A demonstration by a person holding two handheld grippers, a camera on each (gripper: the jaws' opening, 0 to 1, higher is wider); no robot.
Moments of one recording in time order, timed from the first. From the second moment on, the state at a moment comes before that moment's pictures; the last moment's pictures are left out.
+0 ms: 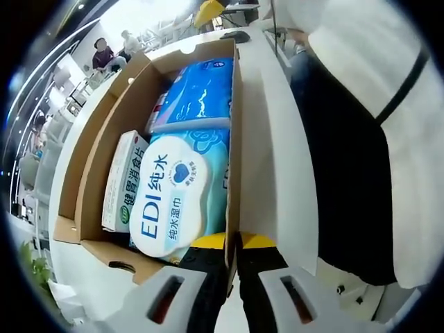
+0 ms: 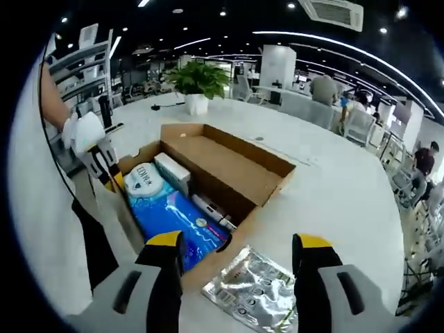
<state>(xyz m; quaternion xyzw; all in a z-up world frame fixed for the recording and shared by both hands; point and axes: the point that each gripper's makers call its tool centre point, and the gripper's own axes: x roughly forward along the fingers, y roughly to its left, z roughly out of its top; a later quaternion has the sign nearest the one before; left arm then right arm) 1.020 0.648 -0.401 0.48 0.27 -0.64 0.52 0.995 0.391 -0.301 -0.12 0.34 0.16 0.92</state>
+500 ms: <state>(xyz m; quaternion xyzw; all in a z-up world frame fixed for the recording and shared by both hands) 1.022 0.650 -0.404 0.49 0.26 -0.64 0.53 0.987 0.431 -0.320 -0.15 0.44 0.27 0.84</state>
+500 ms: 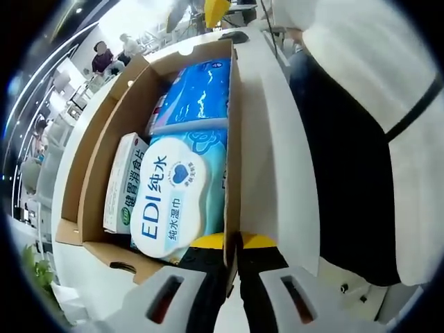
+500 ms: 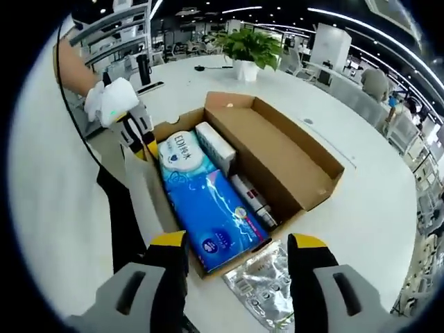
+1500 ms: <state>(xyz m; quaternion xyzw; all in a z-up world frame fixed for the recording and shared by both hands) 1.021 0.649 -0.403 0.49 0.26 -0.65 0.52 1.008 0.471 -0.357 -0.19 0.51 0.35 0.76</state>
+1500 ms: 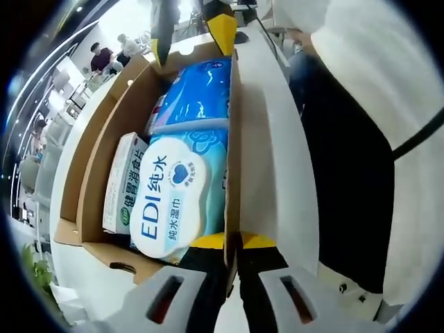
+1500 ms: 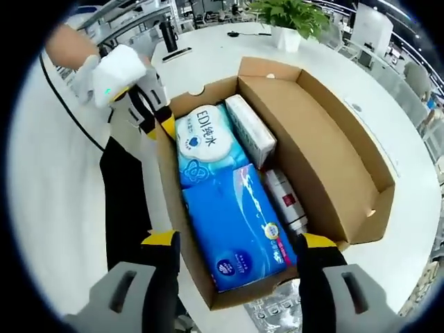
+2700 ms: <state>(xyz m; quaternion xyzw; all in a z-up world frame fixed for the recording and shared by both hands) 1.020 0.649 -0.402 0.49 0.26 -0.65 0.52 1.009 0.471 -0.402 -0.25 0.57 0.41 0.67</state>
